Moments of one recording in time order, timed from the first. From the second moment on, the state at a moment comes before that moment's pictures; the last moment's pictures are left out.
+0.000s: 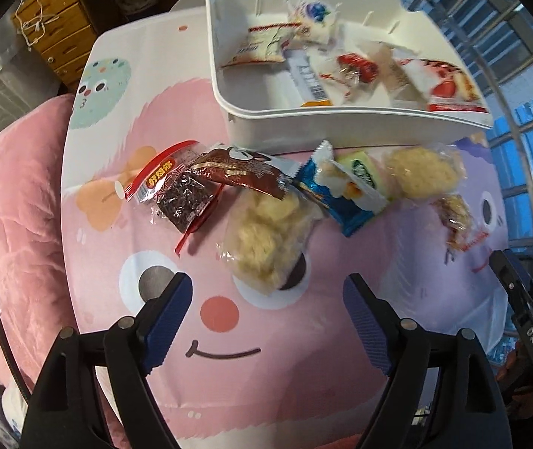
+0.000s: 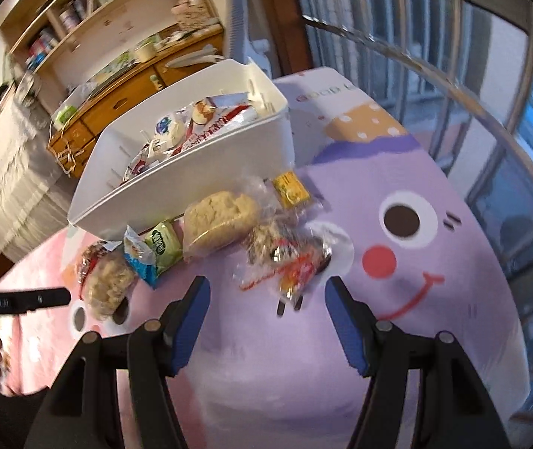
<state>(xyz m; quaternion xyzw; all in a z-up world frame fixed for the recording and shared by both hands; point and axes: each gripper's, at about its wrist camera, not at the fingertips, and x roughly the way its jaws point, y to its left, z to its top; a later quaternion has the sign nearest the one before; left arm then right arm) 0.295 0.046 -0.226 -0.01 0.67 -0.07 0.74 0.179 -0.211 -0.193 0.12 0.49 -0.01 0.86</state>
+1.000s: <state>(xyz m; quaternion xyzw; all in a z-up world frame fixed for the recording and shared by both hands) 0.356 0.039 -0.310 -0.03 0.70 -0.03 0.72 0.230 -0.189 -0.250 -0.05 0.50 0.03 0.86</state>
